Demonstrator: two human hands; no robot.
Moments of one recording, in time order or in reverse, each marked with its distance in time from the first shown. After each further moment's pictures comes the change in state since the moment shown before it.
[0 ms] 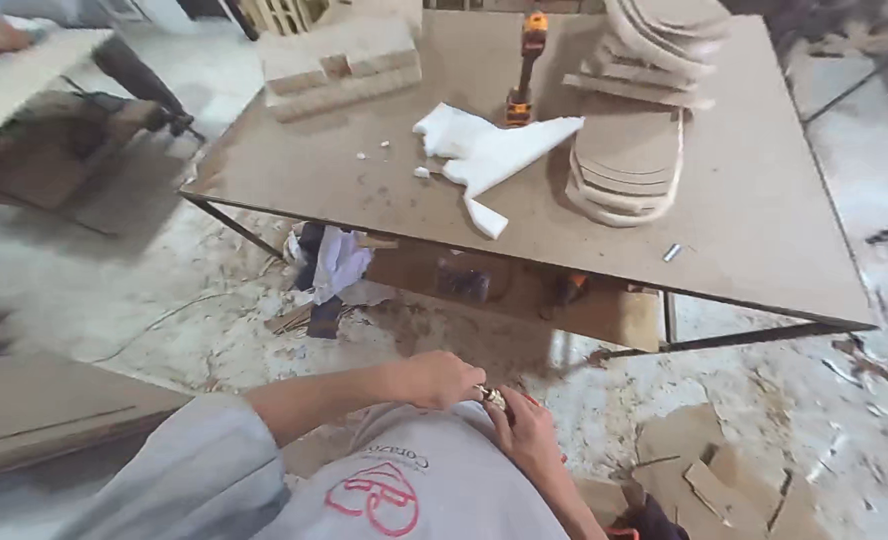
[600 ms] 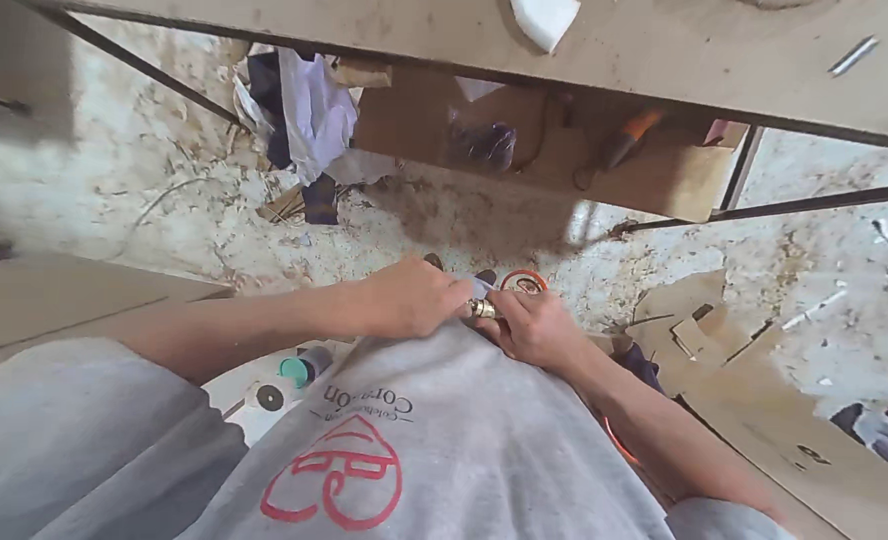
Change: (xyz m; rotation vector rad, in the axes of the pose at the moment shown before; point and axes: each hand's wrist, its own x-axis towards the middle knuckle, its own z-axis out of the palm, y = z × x) left_hand -0.073 -0.024 0.022 0.062 0.097 0.070; right_hand 0.029 -0.036 0.020 0.007 -0.374 -0.313
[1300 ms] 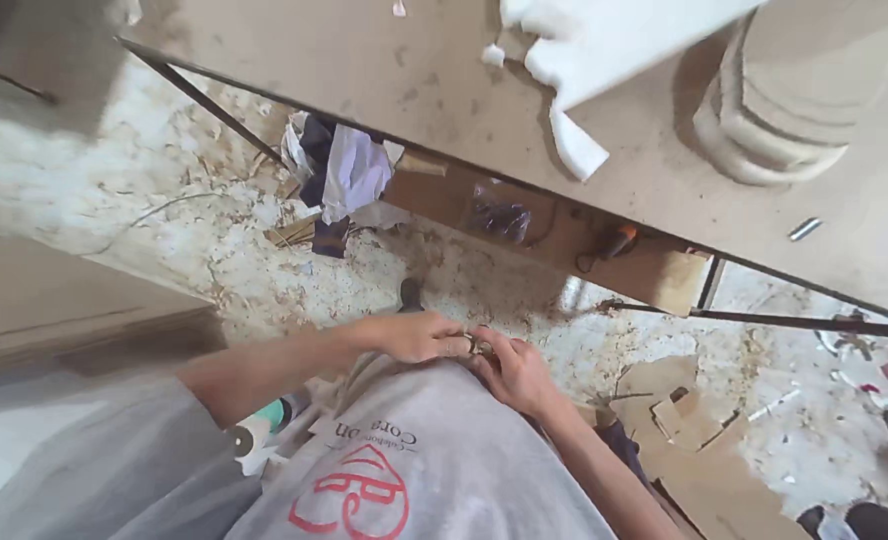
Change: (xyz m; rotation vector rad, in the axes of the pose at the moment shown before) left_hand -0.037 -0.096 0.007 -0.860 -0.058 -0.174; right_hand 0.081 0.001 0.040 0.177 -0.042 0.089
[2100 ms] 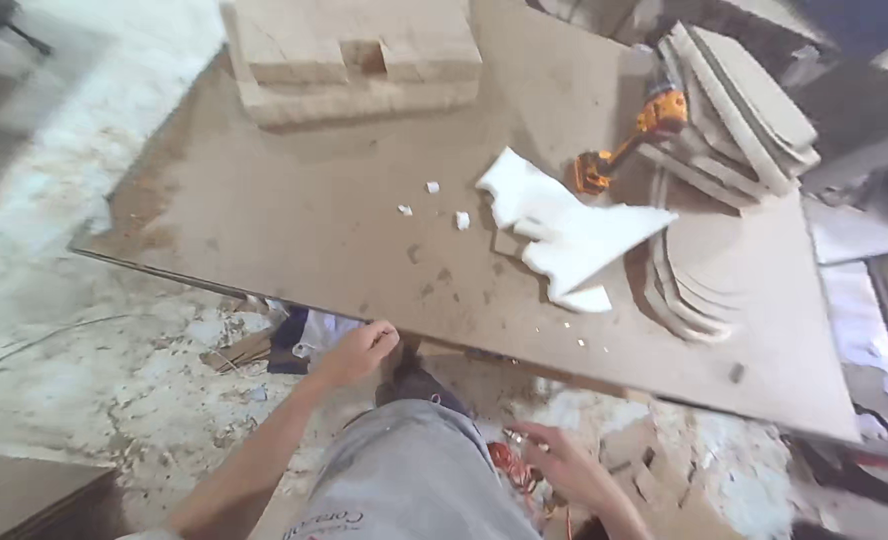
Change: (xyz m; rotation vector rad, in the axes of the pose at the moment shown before) left_hand -0.044 -0.106 -0.345 0.008 0.547 -0.148; right_hand 0.226 0.031 -0.059 0.284 -0.367 1.035
